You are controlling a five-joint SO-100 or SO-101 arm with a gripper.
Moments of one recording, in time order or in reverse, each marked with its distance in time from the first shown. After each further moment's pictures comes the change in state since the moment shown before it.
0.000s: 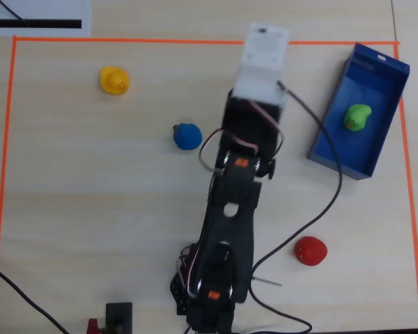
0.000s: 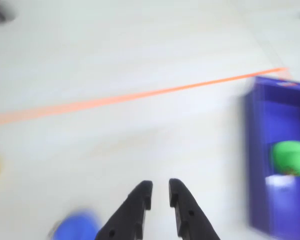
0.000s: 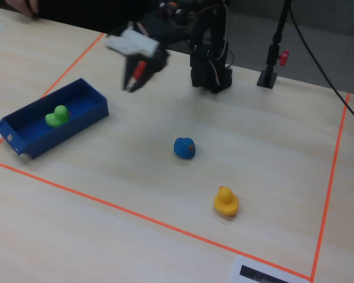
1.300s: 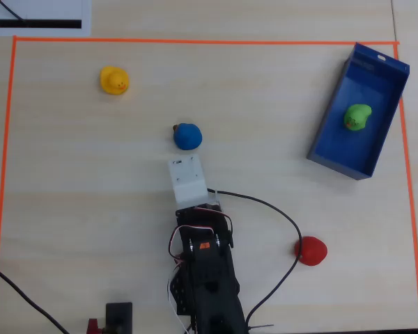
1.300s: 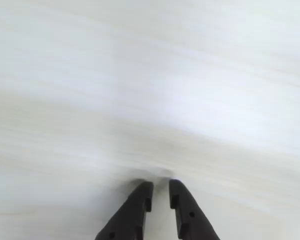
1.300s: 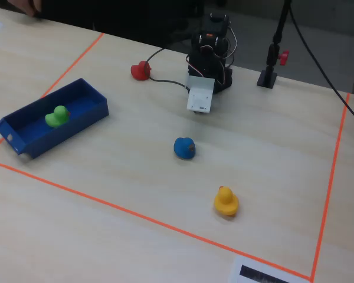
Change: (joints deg) arm -19.1 63.5 66.2 32.4 -1.9
